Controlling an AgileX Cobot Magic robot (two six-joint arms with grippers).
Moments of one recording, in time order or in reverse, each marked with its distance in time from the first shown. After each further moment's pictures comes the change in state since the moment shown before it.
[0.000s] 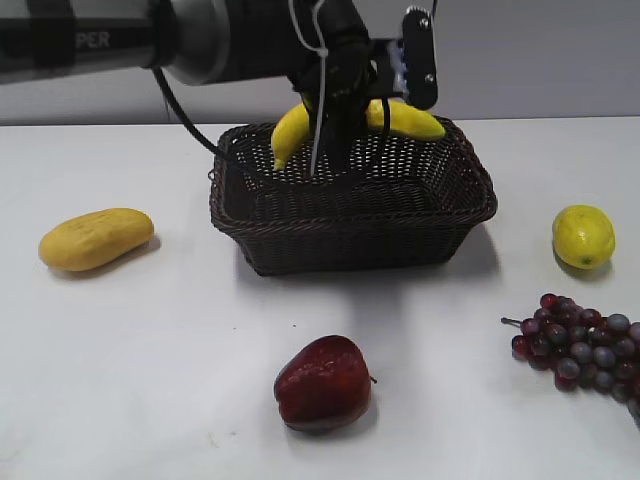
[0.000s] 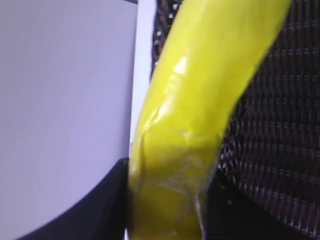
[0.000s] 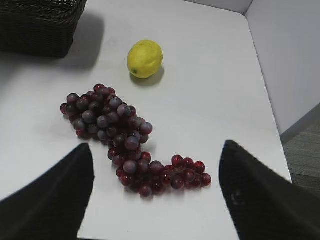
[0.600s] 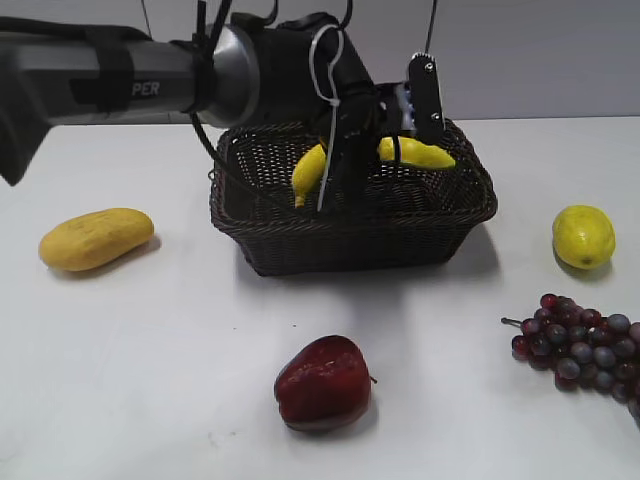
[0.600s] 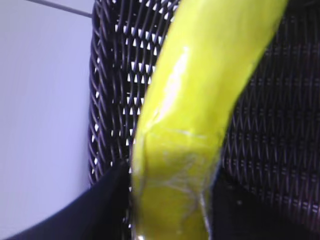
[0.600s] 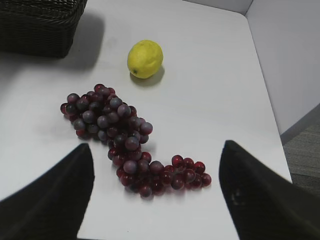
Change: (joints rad) left arm 0.006 0.069 -0.002 -0.049 -0.083 -0.027; right arm 0.000 0.000 0.000 0.000 0.000 0.000
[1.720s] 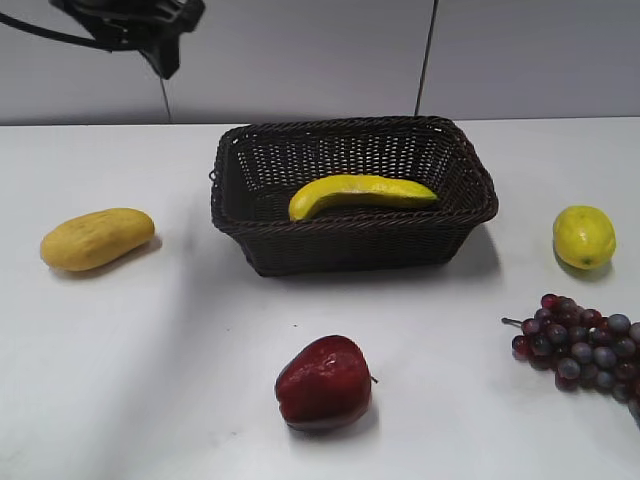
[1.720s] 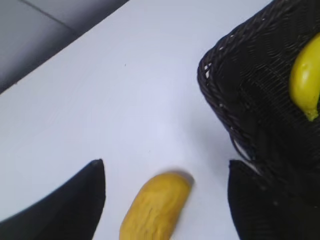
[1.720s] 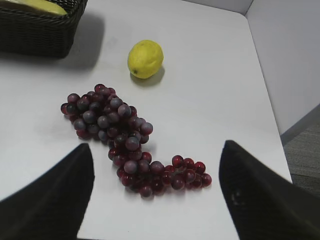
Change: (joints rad) left arm 0.437 -0.365 -0.039 -0.488 0.582 -0.242; right arm 0.000 0.000 0.000 0.000 0.000 0.000
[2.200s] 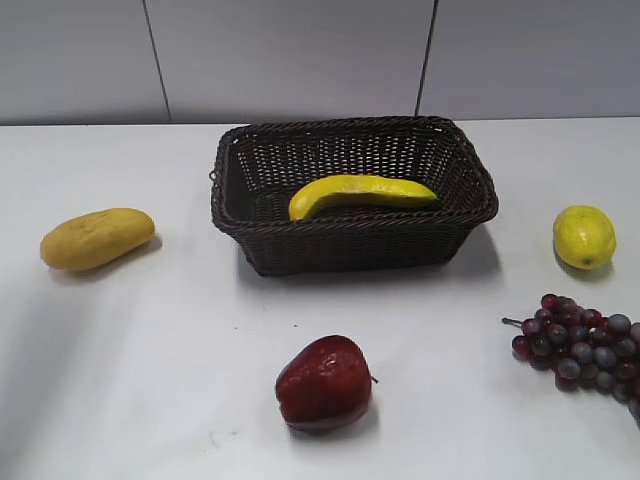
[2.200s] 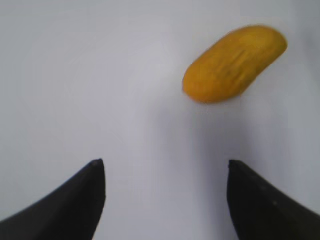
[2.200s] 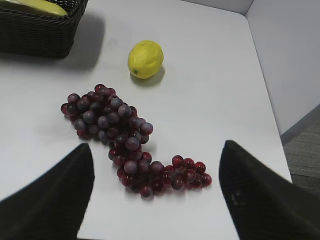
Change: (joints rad) left arm 0.351 -0.406 0.623 -0.080 0.001 -0.006; right arm 0.000 0.000 0.000 0.000 0.000 0.000
